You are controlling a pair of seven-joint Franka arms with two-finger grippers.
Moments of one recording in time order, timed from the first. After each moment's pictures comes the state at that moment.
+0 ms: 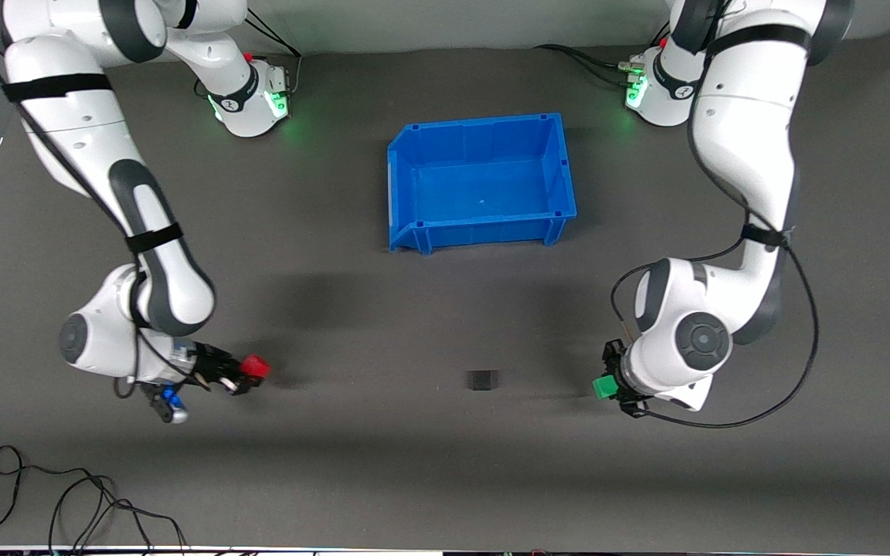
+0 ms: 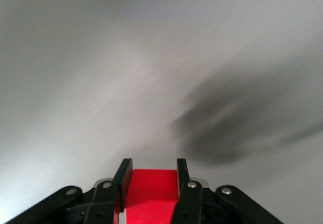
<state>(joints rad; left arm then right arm) -0.36 0.81 0.07 -1.36 -0.13 2.22 -2.09 0.13 0.69 -0.01 -1.63 0.50 2.33 0.59</state>
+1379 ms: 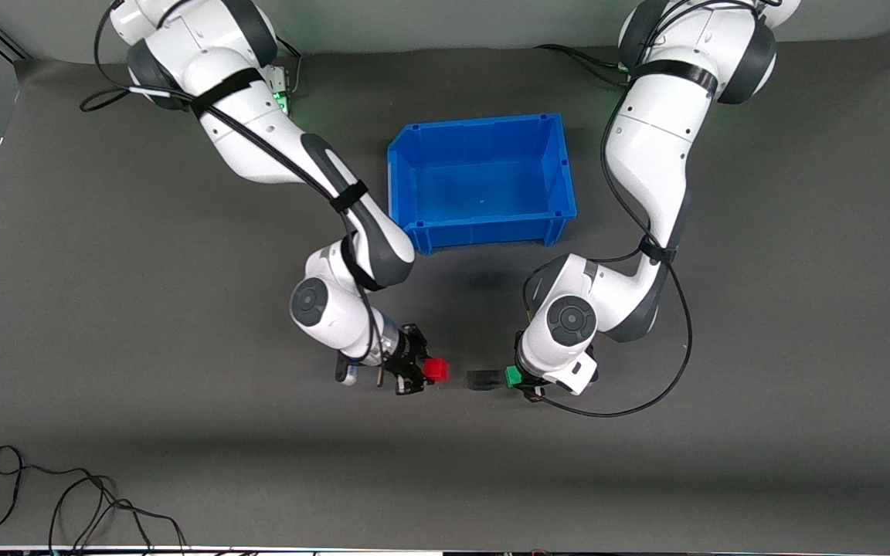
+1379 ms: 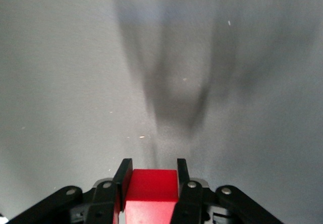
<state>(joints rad) -0.53 0.97 0.03 -1.24 -0.13 2.34 -2.16 0.56 0.95 -0.02 -1.30 0.49 2.56 1.81</state>
